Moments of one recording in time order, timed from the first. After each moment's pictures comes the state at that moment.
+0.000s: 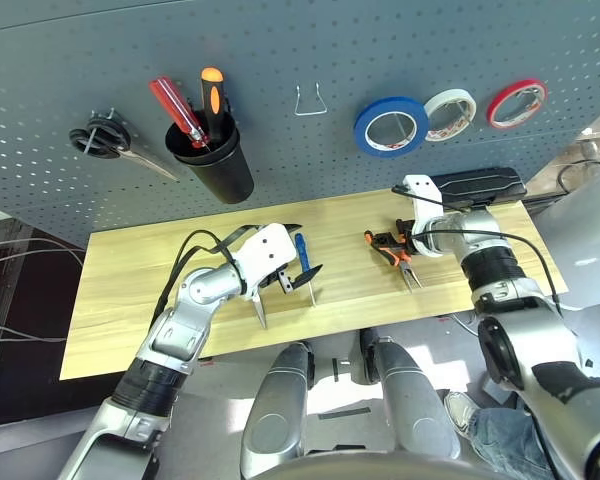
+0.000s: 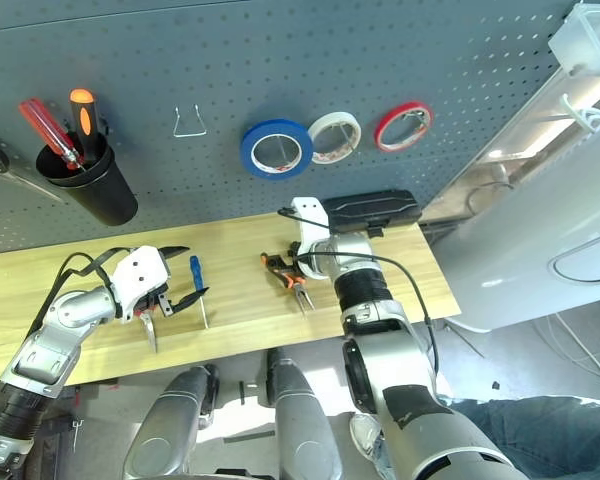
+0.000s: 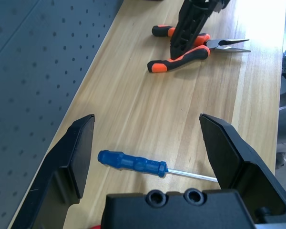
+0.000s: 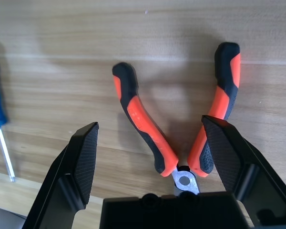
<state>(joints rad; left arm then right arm) -0.20 0.51 -0.19 -0.03 0.05 0.05 -0.68 -0.85 -0.20 0.05 0.79 0.11 0.89 0.40</state>
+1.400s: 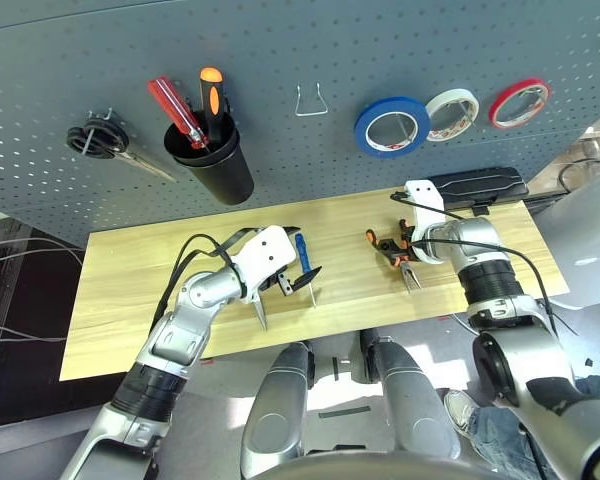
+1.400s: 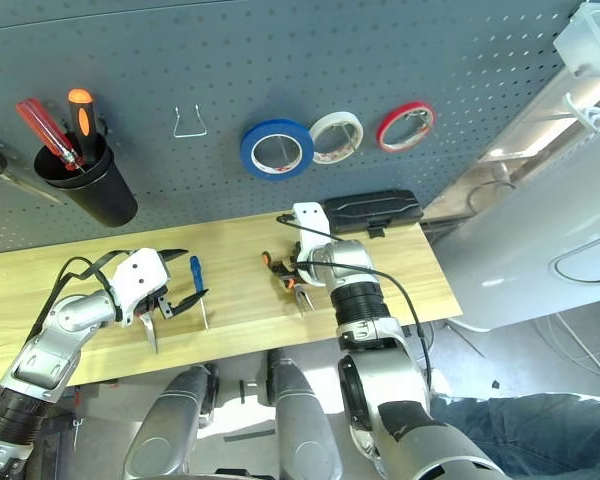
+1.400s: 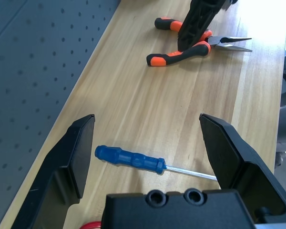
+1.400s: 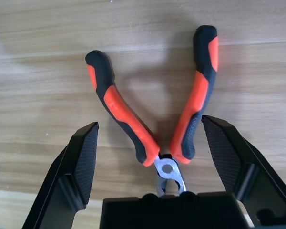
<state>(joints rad) -0.18 0.50 -0.19 -0.04 0.05 0.07 -0.67 -0.77 -0.15 -0.02 0.62 0.08 1.00 0.25</state>
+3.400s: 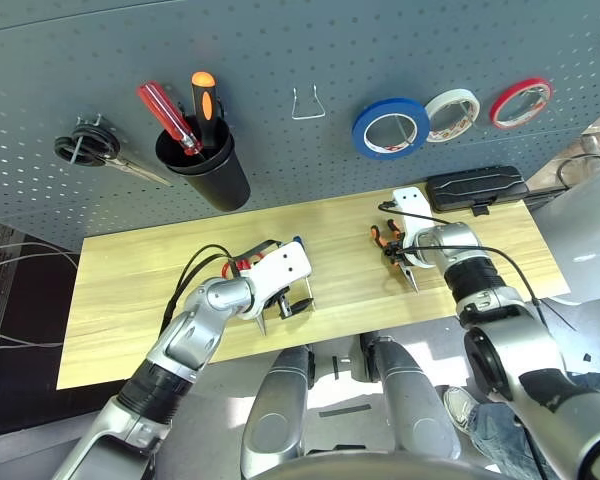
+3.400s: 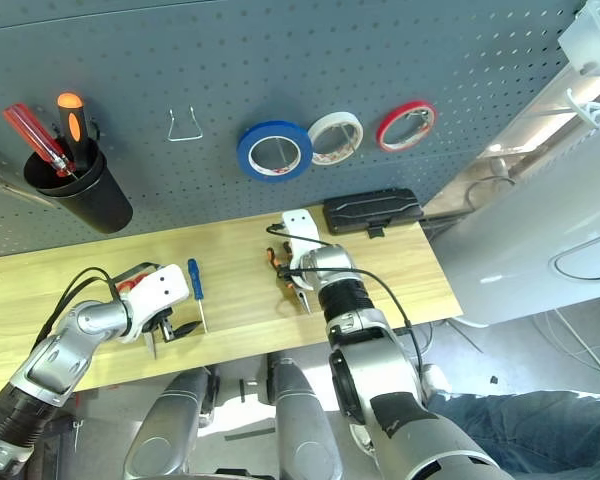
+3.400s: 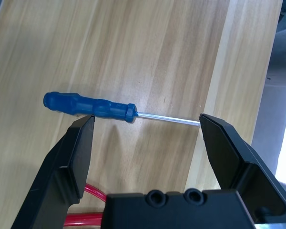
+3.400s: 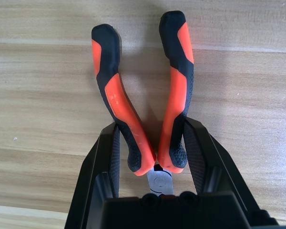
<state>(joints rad) -0.22 0.53 -0.33 -0.07 0.19 0.39 -0.72 -0.80 -0.15 0.07 0.75 0.00 0.91 0.27</state>
